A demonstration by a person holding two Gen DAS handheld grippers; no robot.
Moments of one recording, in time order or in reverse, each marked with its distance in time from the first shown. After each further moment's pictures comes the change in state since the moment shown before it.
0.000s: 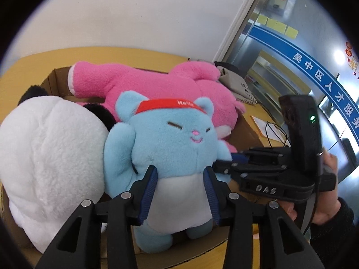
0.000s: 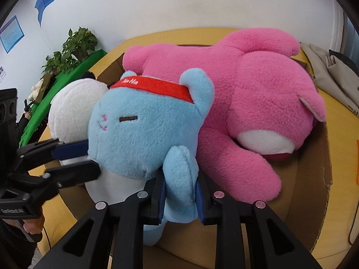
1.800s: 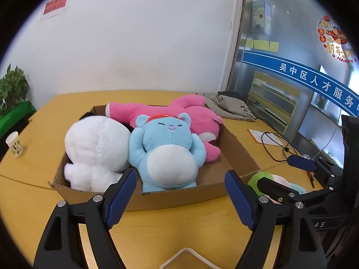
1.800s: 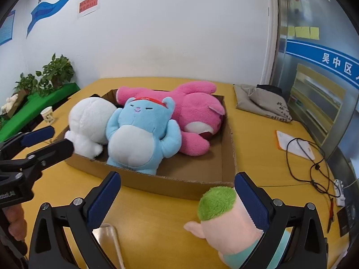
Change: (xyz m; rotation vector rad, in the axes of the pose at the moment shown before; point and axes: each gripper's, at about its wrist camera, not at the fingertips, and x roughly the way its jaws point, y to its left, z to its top) left arm -0.126 -0.081 -0.097 0.101 -0.252 0.174; right arm -0.171 0.105 -0.135 0.011 -0.345 -0.363
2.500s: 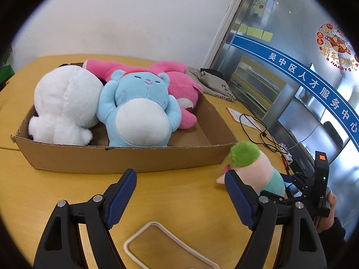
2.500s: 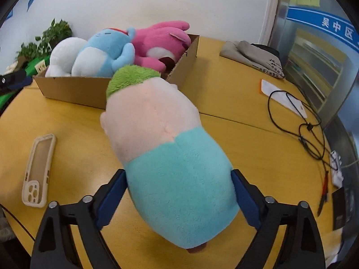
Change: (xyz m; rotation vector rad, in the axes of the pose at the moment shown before) left arm 0.029 -0.004 -0.040 -0.104 0.152 -0.178; right arm 0.015 -0.115 -0.109 -0.069 0.206 0.024
